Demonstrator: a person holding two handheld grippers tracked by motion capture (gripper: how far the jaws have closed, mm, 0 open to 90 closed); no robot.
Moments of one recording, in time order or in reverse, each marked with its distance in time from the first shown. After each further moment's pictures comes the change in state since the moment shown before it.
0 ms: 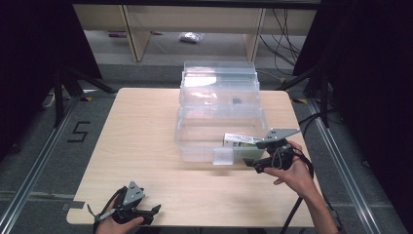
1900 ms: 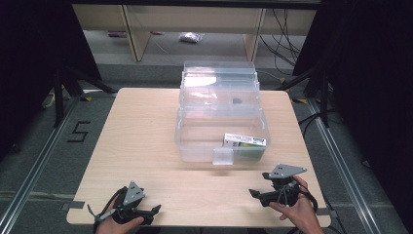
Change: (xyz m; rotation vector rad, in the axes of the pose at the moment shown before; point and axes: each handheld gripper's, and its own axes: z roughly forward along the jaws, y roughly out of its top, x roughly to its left) left arm 0.001 0.000 0.000 0.014 -0.008 0.012; right arm 0.031 -0.094 0.007 0.008 -0.012 0.071
